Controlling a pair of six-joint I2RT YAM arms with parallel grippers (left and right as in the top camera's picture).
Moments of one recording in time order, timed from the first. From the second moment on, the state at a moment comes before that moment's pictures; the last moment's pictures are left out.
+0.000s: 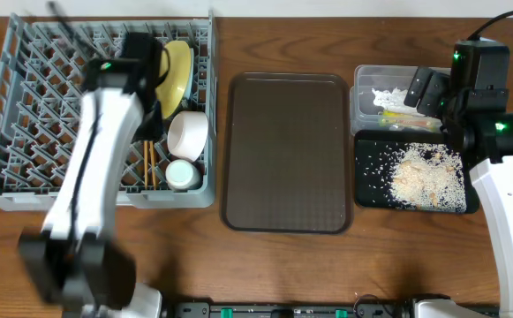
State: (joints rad) left arm -0.07 1.70 1.61 -1.33 -0.39 -0.23; right arm 0.06 1.40 1.40 -0.80 0.29 0.31
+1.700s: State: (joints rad) left arm -0.10 0.55 0.35 -0.35 -0.12 -0.35; right arm 0.06 1.40 1.40 -0.80 0.29 0.31
